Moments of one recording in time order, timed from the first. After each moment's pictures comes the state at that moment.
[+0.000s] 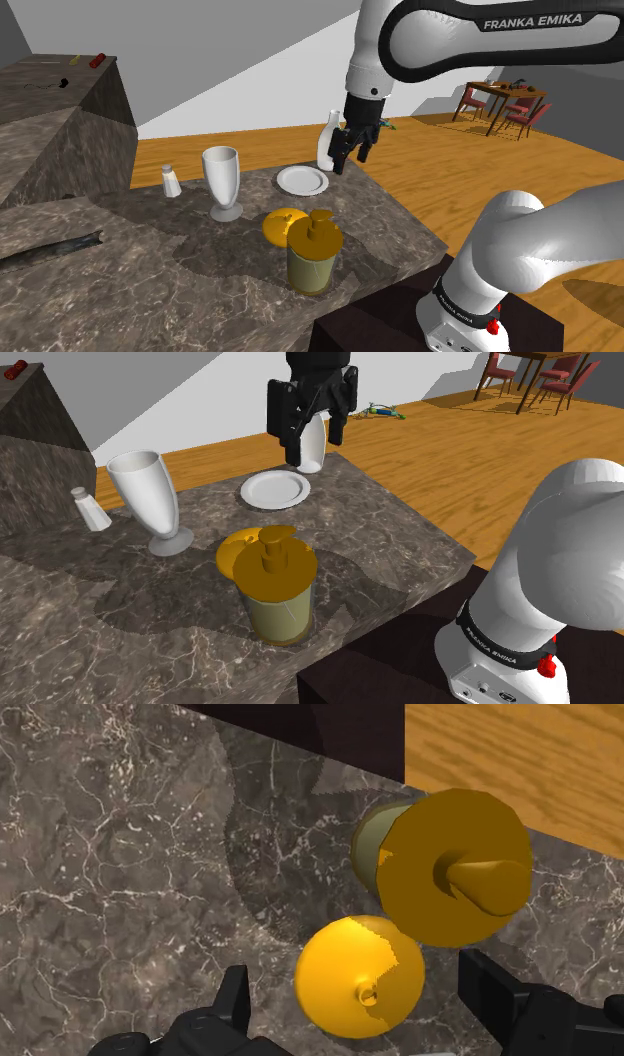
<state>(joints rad) 0.07 -0.72 0.17 -2.48 0.14 1.76 0.17</state>
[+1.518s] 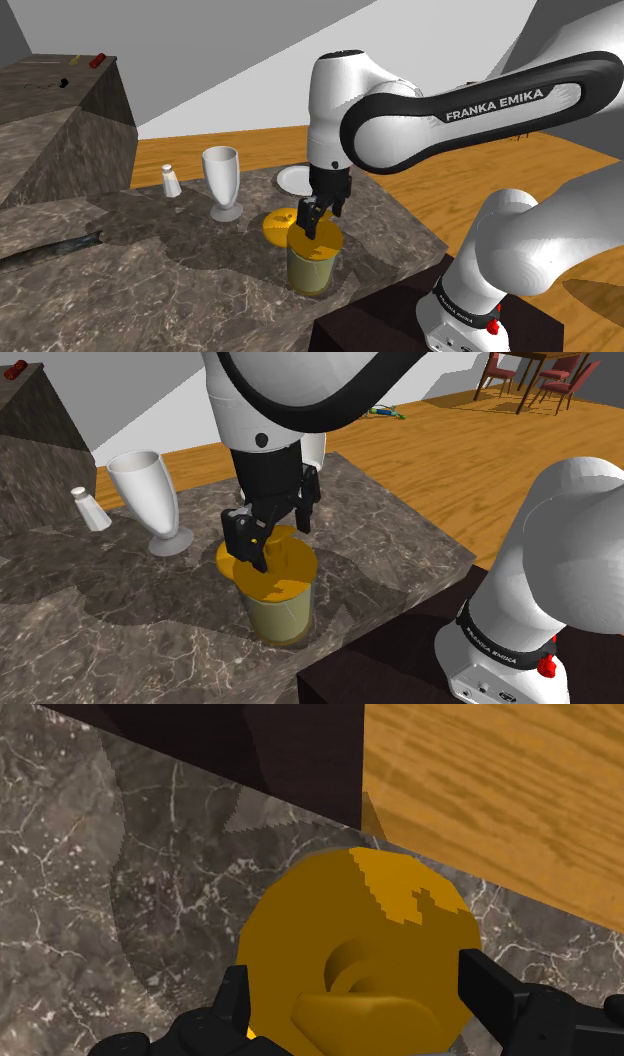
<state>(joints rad) 0.17 -0.58 0.40 -2.60 0.24 1.99 0.33</state>
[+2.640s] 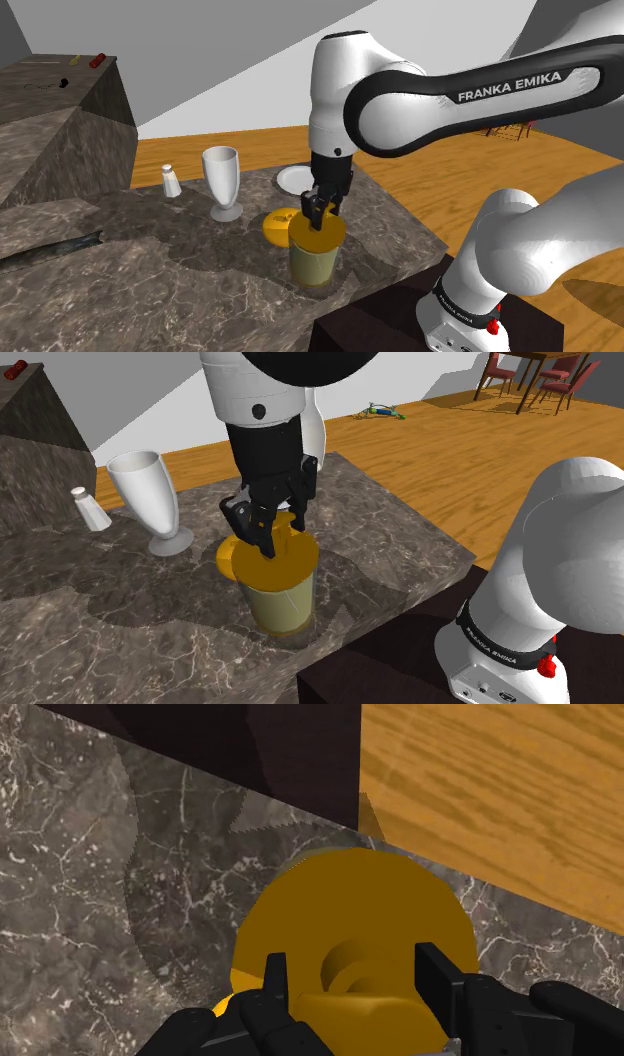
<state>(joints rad) 0.17 -0.60 0.38 -2.55 0.23 1.91 0.33</state>
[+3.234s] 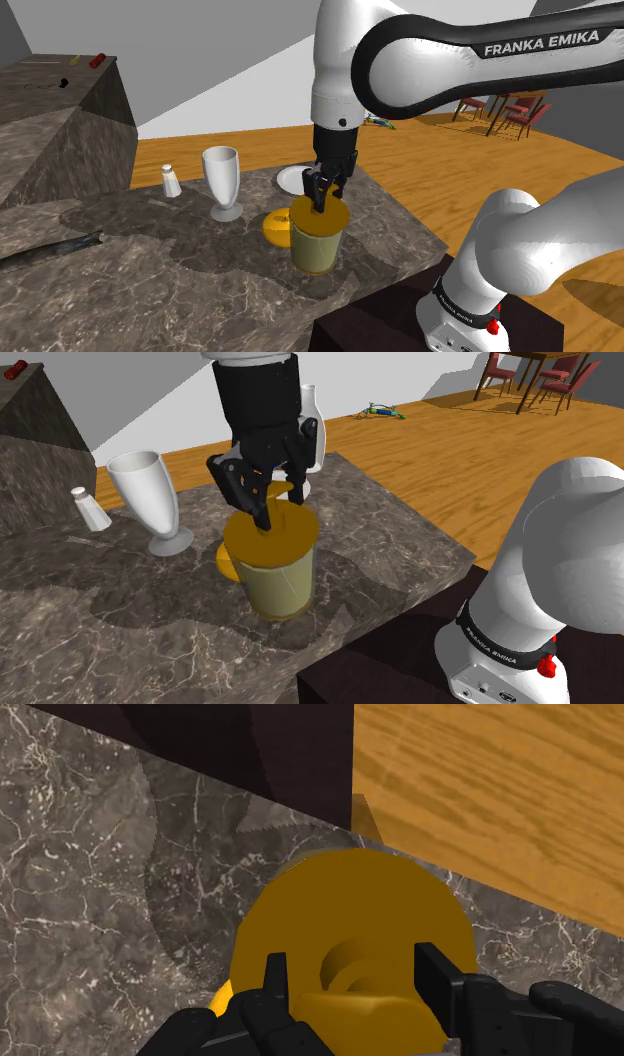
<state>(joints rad) 0.16 -0.62 0.36 -2.44 0.22 1.78 0.33</state>
